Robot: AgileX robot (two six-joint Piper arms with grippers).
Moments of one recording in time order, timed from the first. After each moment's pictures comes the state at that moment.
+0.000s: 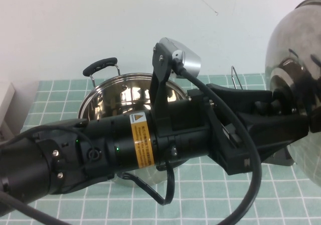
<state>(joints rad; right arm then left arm) 0.22 0.43 -0.35 -1.06 -0.69 1.46 -0.83 1.42 -0.89 0.97 -0.85 -1.35</state>
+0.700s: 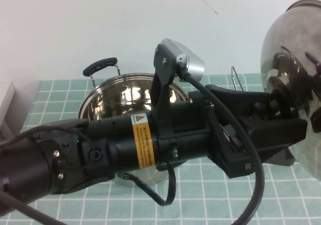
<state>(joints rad) 0.22 0.43 -0.35 -1.06 -0.64 1.35 -0.83 1.42 -0.89 1.00 -0.83 -1.32</state>
